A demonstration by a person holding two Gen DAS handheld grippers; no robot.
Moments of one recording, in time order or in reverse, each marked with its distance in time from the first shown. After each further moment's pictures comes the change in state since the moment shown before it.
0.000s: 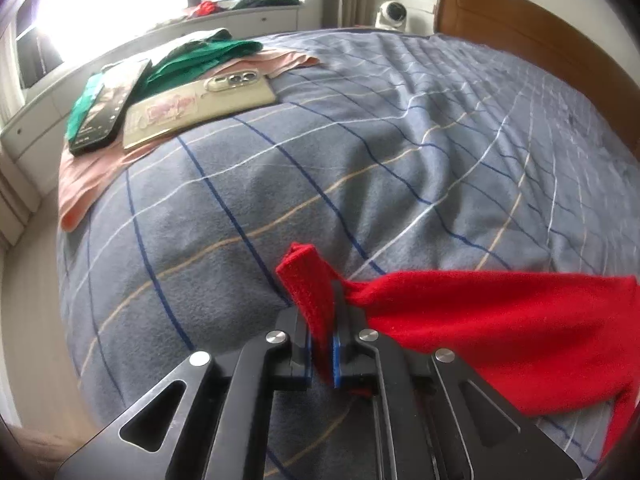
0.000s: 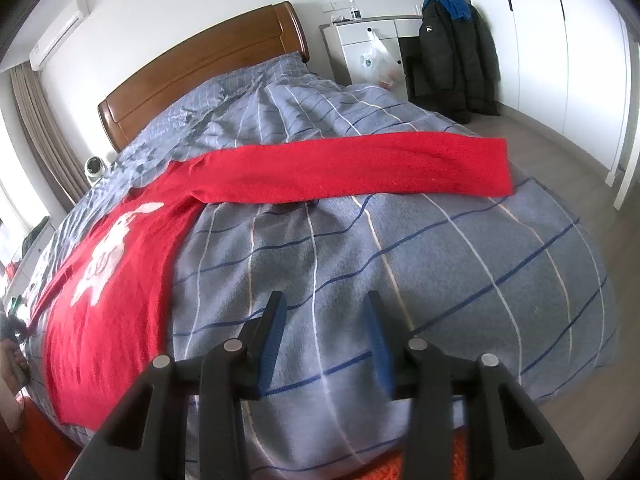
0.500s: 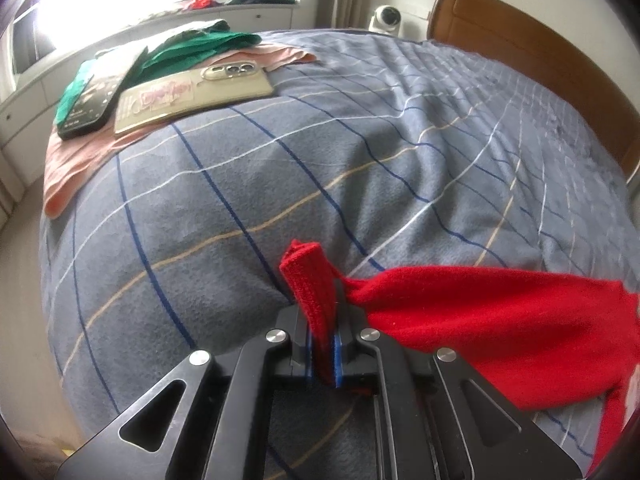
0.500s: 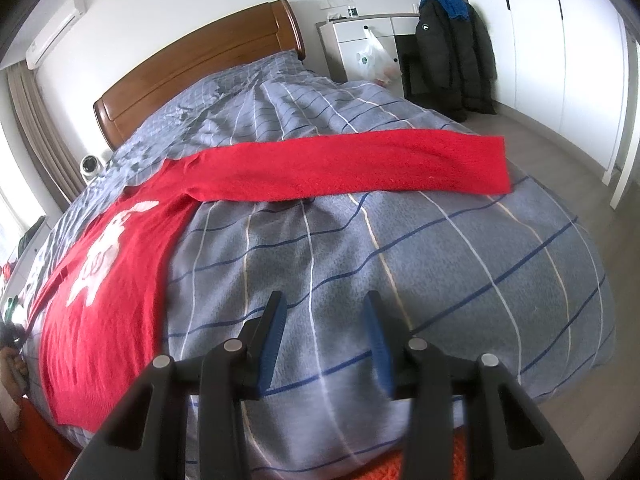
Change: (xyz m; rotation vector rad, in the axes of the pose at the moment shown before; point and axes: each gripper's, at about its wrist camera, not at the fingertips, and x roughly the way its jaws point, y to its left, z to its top) left arm 0.002 0.011 -0.004 -0.050 0.002 -0.079; right arm 0.000 -0.001 0.000 0.007 0.000 -0.017
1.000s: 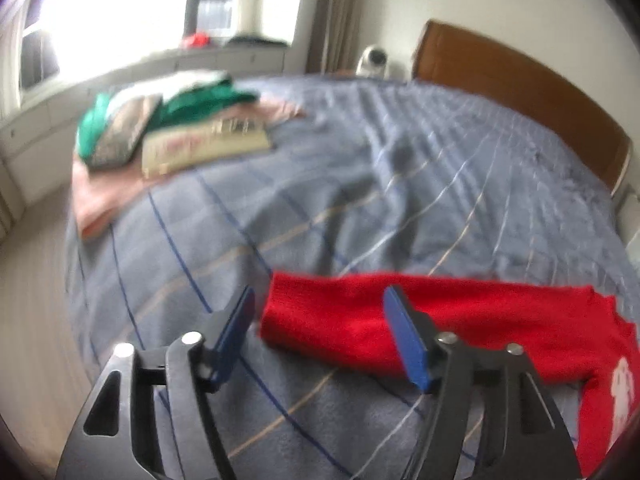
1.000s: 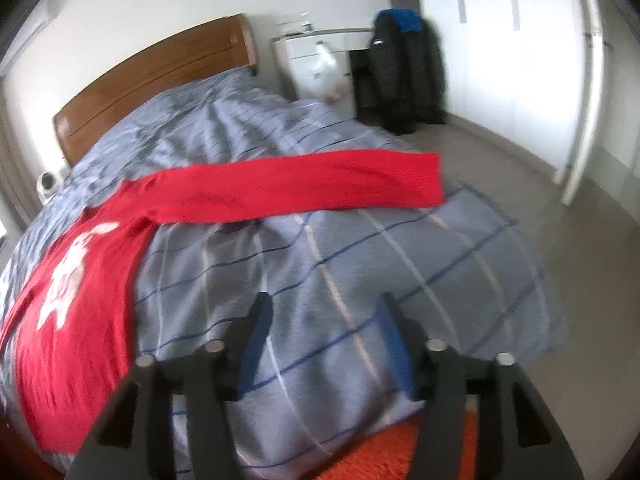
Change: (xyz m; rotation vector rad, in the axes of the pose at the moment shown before) left arm -0.064 -0.005 -0.013 0.034 -0.192 -0.030; right arm -0.031 -0.003 -0.001 0.081 -0.066 -0.234
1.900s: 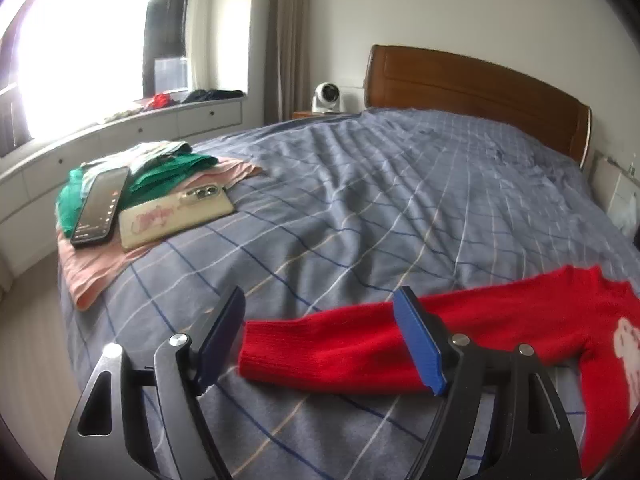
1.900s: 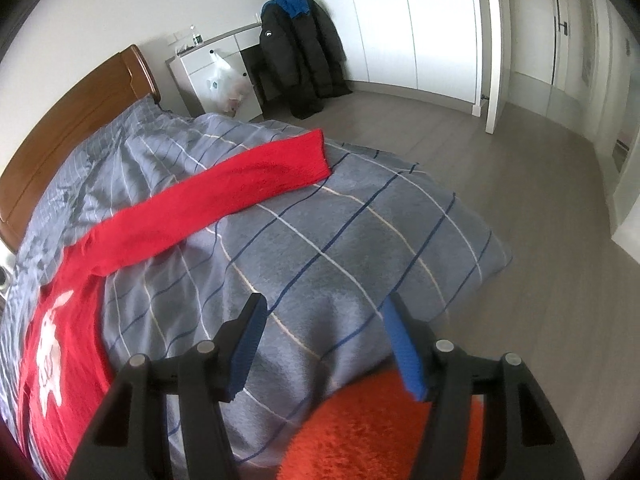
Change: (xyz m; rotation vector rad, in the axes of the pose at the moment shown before) left arm -0.019 -0.019 0.003 0.159 -0.136 -0.071; right arm -0.015 -0.030 -0.004 0.277 0.068 -0.173
